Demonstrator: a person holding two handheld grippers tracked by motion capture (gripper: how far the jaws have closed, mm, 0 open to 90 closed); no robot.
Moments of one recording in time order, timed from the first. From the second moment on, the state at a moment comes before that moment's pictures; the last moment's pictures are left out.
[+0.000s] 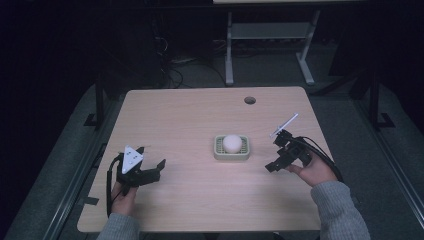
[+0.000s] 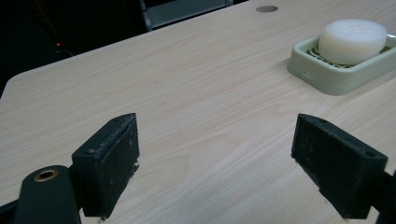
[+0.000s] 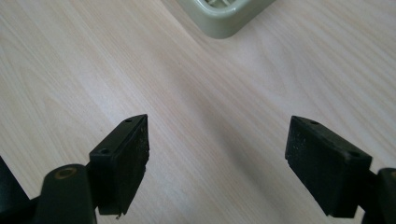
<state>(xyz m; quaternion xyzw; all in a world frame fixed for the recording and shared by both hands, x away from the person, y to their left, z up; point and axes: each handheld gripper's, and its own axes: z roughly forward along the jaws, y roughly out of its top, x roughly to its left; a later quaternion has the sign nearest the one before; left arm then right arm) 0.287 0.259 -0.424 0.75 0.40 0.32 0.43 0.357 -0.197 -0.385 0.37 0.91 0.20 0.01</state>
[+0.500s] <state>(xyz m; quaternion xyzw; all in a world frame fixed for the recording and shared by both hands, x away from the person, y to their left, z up) 0.287 0.259 -0.424 0.75 0.40 0.31 0.43 0.341 -0.219 -0.398 0.39 0.90 0.21 0.01</state>
